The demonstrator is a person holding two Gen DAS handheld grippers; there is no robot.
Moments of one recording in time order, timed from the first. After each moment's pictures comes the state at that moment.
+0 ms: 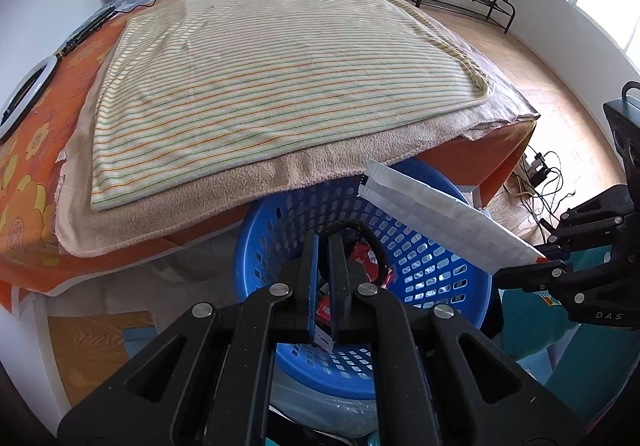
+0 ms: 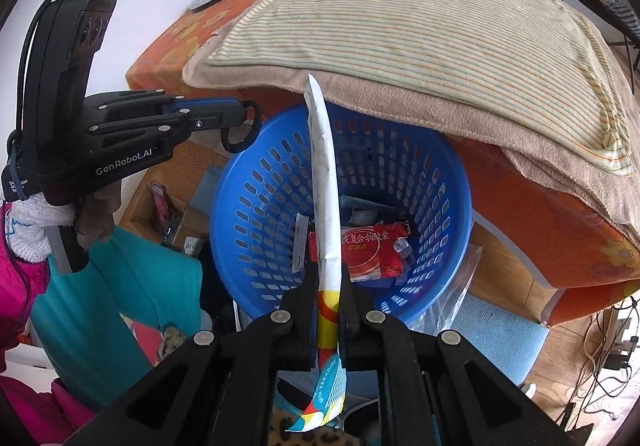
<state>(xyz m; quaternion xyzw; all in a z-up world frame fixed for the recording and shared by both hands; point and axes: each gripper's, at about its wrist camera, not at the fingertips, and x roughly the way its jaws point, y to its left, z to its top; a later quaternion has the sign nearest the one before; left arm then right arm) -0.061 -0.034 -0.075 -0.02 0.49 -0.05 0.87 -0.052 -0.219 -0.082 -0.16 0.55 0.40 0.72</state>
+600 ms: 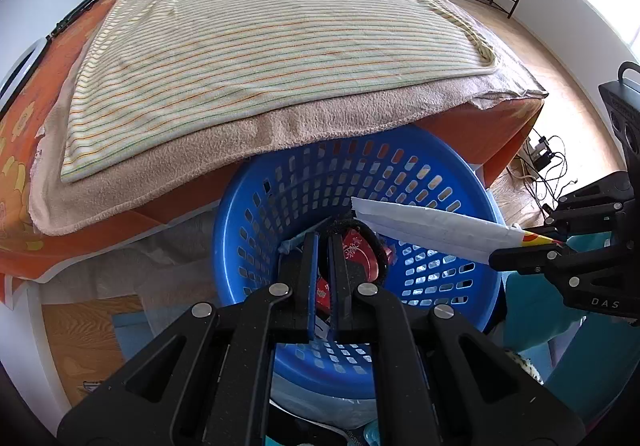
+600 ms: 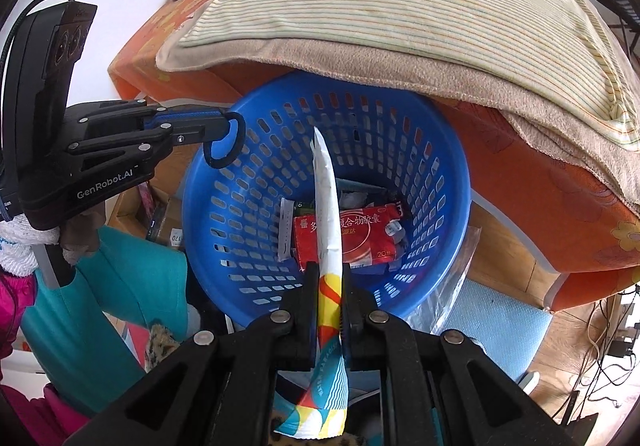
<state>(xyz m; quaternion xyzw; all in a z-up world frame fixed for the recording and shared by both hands) -0.057 -0.042 -0.103 -0.03 0.52 -0.05 0.85 -0.040 -0.220 -0.107 -0.16 0.58 0.38 0.71</state>
